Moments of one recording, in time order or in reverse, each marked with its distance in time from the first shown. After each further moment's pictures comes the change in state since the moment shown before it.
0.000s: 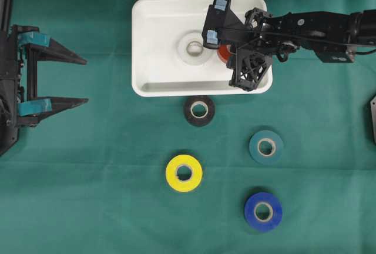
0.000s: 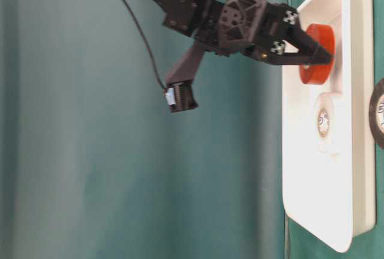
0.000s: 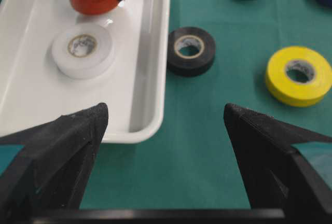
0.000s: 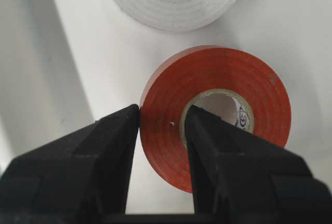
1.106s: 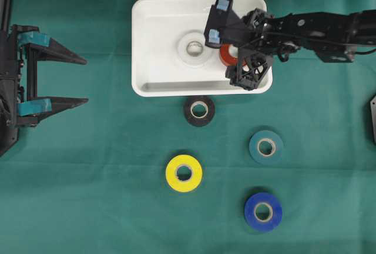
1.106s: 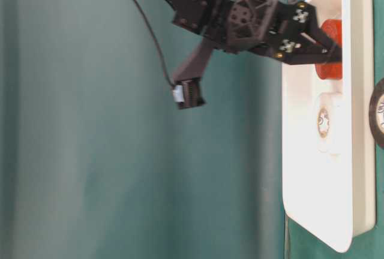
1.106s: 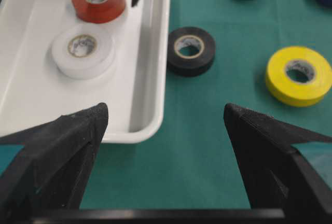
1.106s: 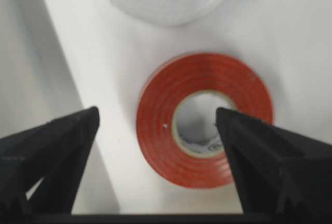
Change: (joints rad) left arm 0.000 0.002 0.000 0.000 0.000 0.000; right arm -0.005 -0.029 0.011 -0.003 0.000 0.002
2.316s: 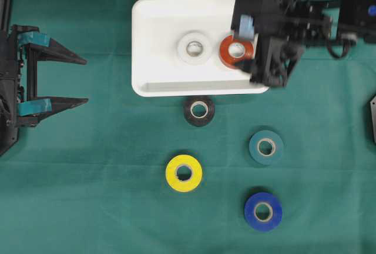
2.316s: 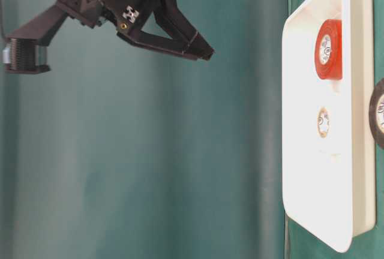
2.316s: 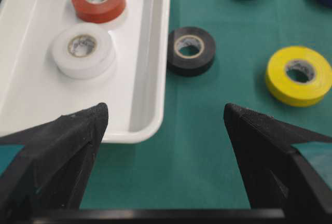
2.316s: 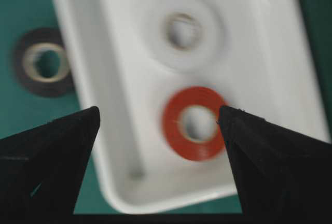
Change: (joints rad) left arm 0.000 -0.002 0.000 0.000 0.000 0.000; right arm 0.146 -0.321 -0.080 -0.064 0.215 0.017
